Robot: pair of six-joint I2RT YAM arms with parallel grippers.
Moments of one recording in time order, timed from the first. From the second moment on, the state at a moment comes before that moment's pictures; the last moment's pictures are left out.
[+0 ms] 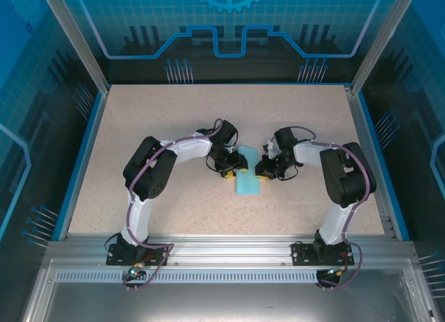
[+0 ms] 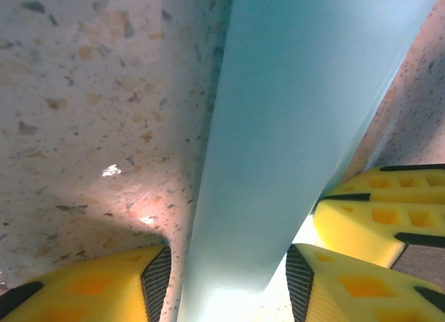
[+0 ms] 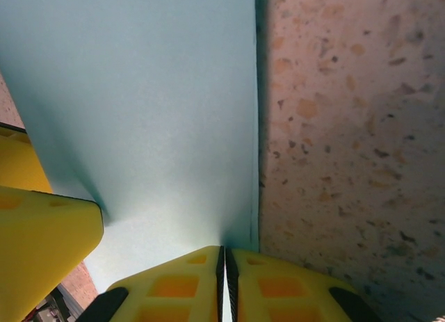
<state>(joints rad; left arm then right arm) -0.60 2.09 1.42 -0.57 0.50 -0.85 0.28 1.83 0.96 -0.45 -0.61 0.42</state>
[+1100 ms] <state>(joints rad) -0.59 2.03 1.32 -0.48 0.49 -0.81 0.28 1.84 0.97 -0.49 -0.59 0.38</state>
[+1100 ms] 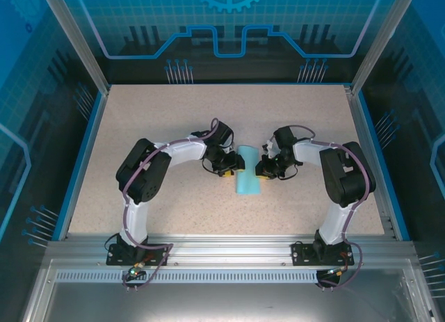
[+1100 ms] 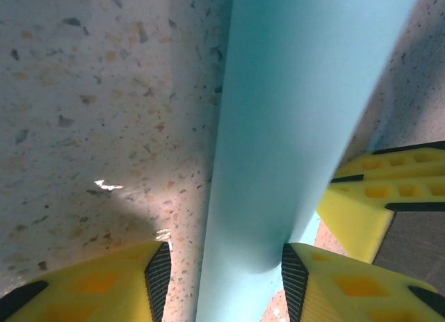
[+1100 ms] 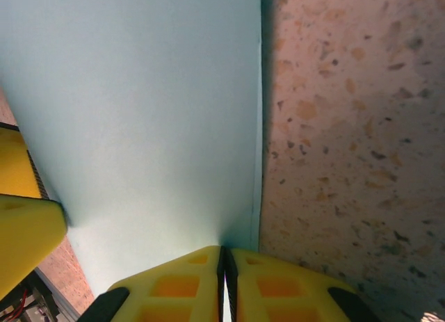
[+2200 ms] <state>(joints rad) -0.59 2.04 1.32 -0.47 0.50 -0.82 0.28 1.76 0.97 -0.52 -0.57 0.38</state>
